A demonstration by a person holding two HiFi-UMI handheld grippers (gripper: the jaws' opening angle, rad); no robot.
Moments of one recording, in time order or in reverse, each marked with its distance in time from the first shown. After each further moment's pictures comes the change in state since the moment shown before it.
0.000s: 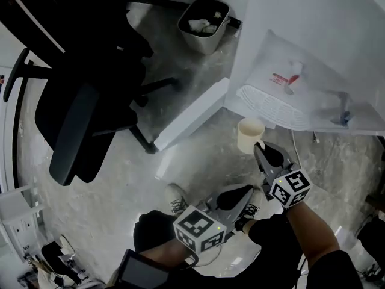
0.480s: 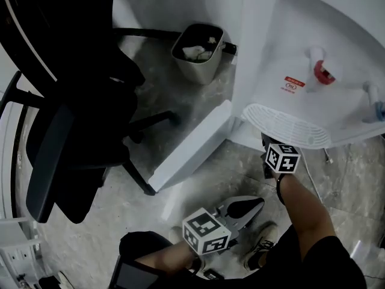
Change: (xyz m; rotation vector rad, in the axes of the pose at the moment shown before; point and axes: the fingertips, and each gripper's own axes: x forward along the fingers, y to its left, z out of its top) left arm 0.047 0.080 -0.049 0.087 0.053 -0.267; right arm 0.147 -0.196 -0.076 0.070 -0.056 -0.384
